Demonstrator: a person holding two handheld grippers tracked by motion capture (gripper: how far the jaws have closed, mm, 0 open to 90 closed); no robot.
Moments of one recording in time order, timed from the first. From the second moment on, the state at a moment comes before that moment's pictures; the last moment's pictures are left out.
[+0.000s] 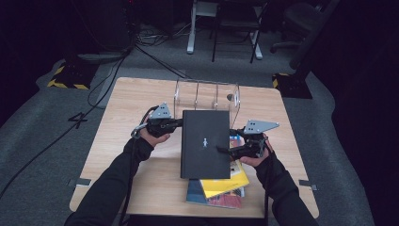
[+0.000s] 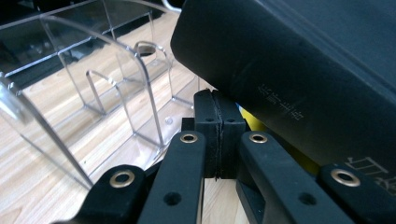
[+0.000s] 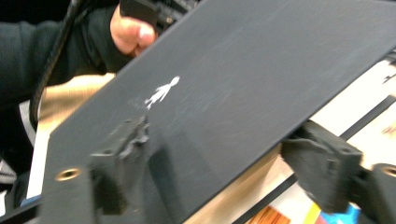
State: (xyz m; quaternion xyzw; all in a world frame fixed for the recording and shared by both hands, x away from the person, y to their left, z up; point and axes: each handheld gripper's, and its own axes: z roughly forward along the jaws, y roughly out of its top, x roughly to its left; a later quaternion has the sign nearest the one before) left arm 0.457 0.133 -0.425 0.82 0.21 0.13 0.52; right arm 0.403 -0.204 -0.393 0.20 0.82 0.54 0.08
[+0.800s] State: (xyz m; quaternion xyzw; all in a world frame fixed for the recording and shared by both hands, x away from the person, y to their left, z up) left arm 0.435 0.119 -0.365 0.79 0.17 0.16 0.57; right arm 0.398 -0.213 -0.355 0.14 0.79 0.59 0.08
